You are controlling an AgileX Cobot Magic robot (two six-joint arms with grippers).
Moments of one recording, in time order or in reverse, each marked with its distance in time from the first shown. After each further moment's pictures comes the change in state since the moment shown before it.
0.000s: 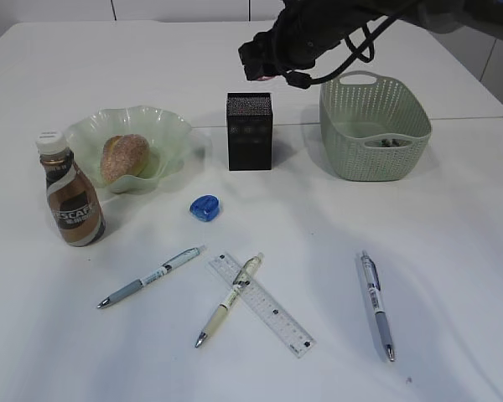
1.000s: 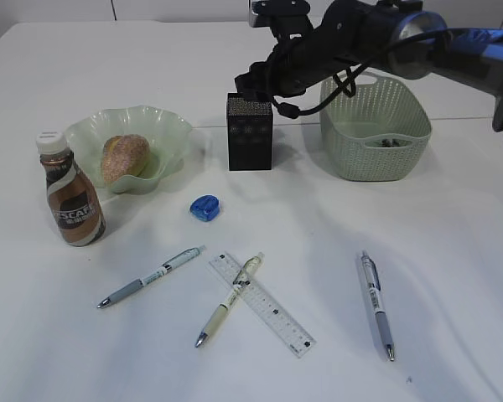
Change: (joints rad) left arm 0.000 0.022 0.000 0.002 0.000 0.000; right arm 0.000 0.117 0.000 0.026 -0.200 -0.011
